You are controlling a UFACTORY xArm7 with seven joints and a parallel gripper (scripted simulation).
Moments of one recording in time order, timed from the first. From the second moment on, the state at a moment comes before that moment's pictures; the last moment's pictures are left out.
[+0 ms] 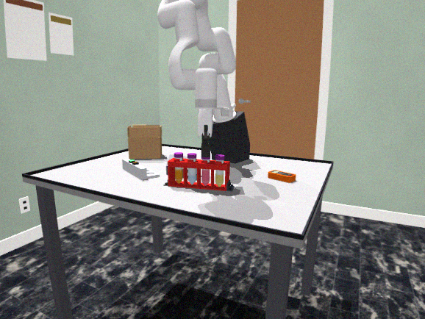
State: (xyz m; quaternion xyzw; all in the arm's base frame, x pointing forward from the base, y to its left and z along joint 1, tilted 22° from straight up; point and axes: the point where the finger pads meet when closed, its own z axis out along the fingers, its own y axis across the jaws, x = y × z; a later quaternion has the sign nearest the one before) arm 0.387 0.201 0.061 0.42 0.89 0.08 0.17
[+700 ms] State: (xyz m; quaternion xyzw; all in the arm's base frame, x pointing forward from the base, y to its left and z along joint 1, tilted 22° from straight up) arm 0.390 0.201 0.054 0.42 0.89 0.08 0.17
